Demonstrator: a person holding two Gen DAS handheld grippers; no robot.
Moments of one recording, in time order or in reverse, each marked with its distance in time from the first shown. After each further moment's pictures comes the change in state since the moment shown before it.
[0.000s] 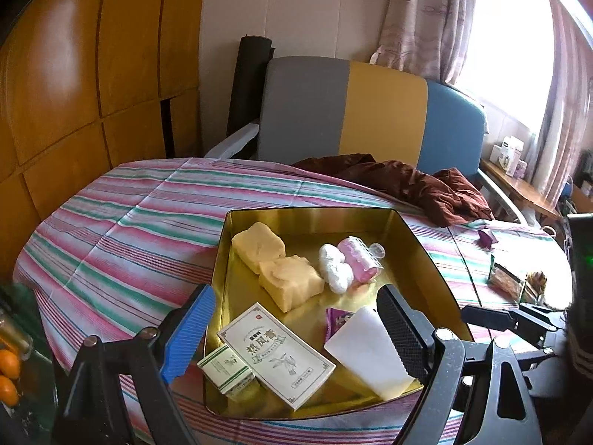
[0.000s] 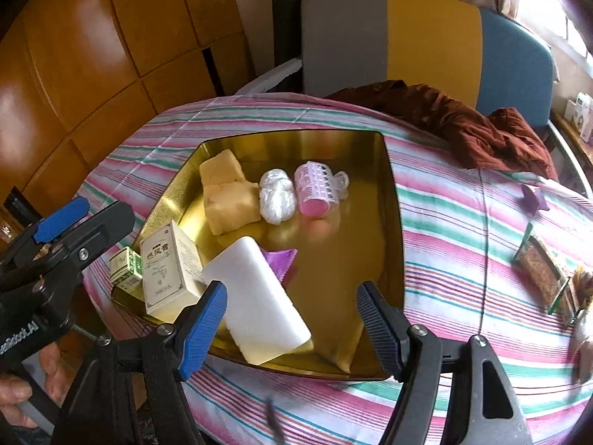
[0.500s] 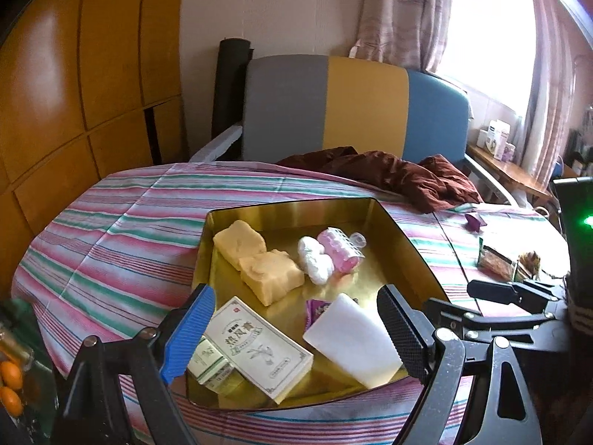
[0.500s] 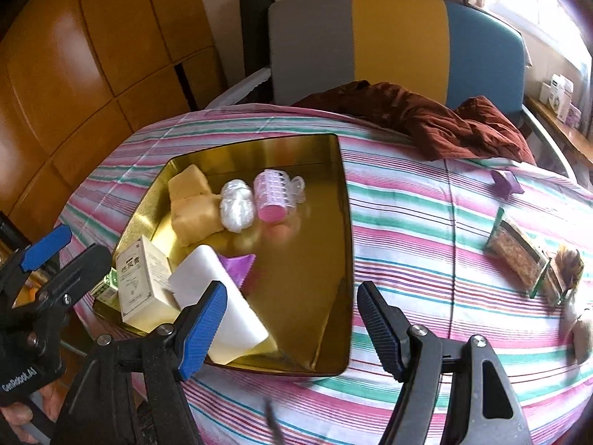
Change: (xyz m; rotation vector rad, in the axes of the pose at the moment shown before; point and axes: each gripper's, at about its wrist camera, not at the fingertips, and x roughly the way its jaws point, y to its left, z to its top) left arm -0.004 -0.024 -0.007 0.074 0.009 -0.028; right arm -0.010 -0.032 -0.005 0.086 -0.031 -0.056
